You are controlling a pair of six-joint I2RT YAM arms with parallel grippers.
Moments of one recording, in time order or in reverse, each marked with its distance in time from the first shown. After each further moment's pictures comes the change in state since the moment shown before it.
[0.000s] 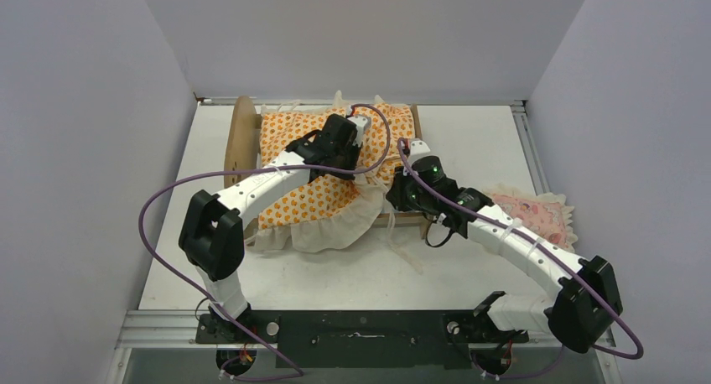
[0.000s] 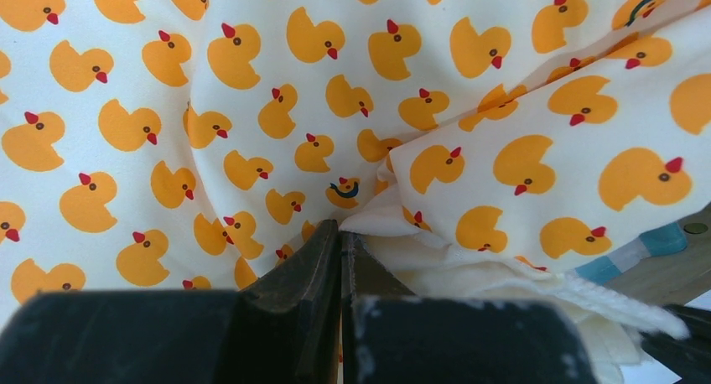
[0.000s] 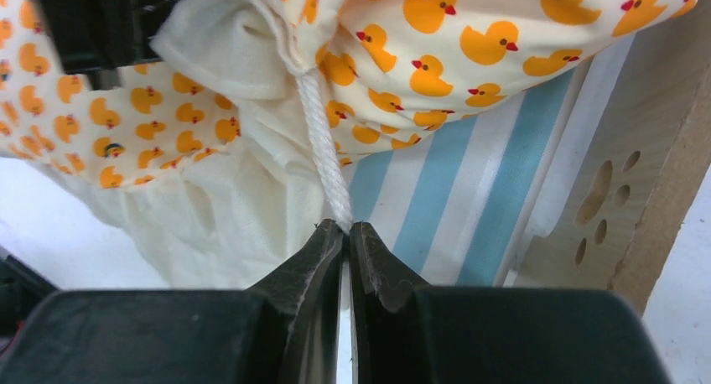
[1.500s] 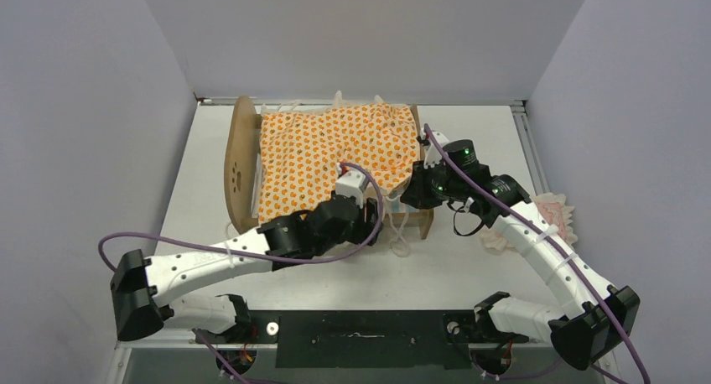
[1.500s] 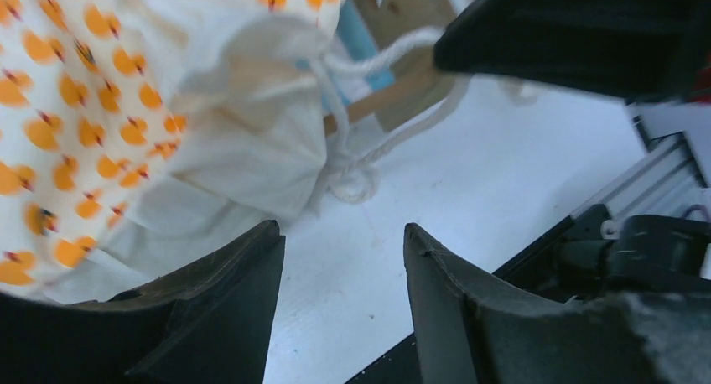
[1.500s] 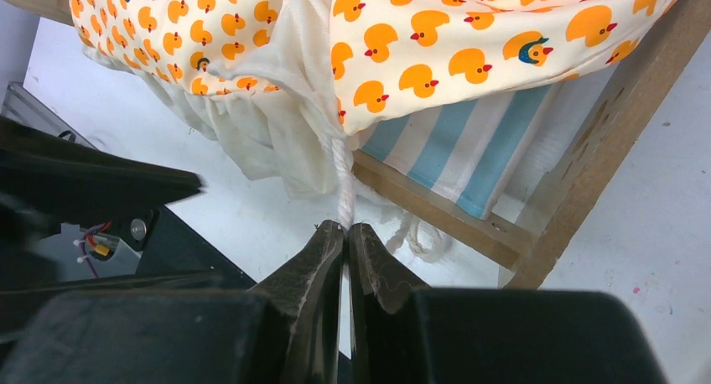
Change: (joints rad) left arm -0.445 -0.580 -0.437 0.188 -0.292 -0.380; right arm -0.153 -0.090 0.217 -0.408 -0.311 -0.087
